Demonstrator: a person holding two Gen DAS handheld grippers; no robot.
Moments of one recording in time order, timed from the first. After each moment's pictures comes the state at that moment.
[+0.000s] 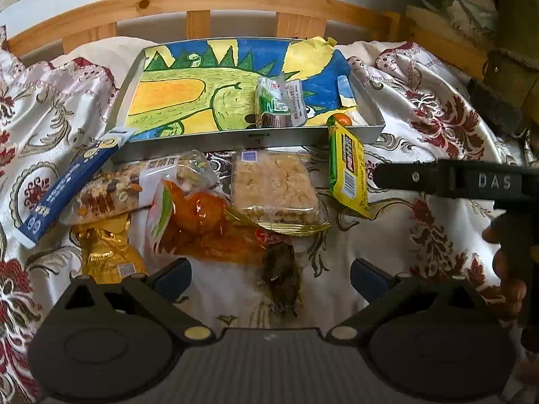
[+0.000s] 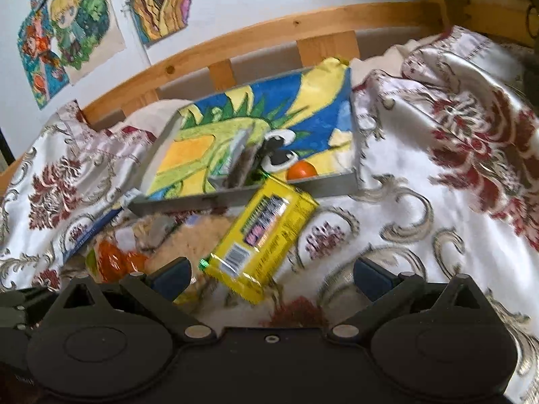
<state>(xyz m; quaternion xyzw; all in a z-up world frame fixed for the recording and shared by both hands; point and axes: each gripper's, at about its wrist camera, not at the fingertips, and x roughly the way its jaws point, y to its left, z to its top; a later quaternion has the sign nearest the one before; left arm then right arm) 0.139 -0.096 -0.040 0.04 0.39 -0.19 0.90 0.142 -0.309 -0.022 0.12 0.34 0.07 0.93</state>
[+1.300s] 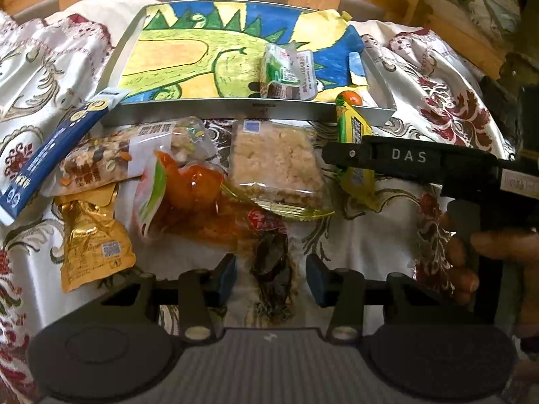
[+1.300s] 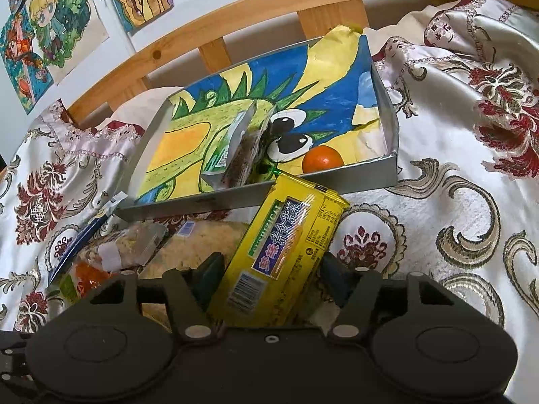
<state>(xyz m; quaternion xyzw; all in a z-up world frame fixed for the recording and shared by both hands) 0.161 -0.093 -0.047 0.00 0.46 -0.20 0.87 0.196 -0.291 -0.052 0.15 0.38 0.07 0.91</state>
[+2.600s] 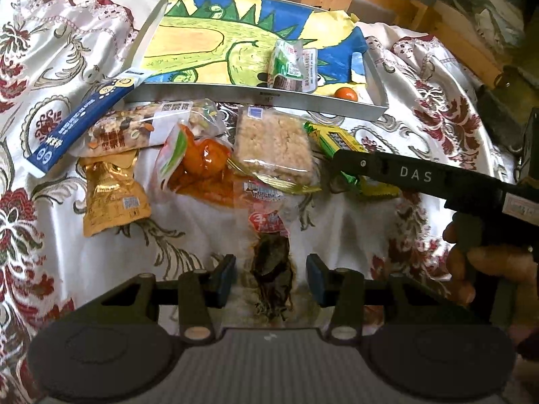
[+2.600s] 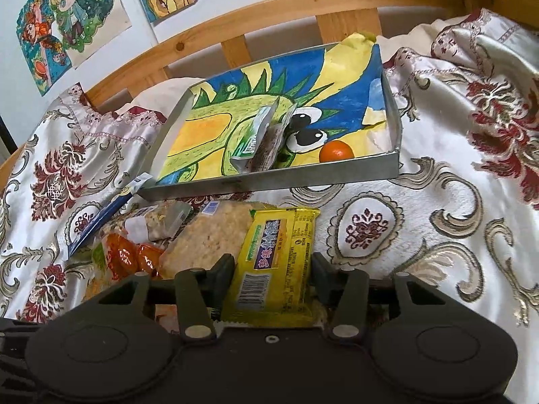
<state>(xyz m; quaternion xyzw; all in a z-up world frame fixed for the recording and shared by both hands) 0.128 -0.079 -0.025 -0.04 0.49 -0.18 0.85 0.162 -0.283 -0.029 0.12 0.38 0.08 0.91</state>
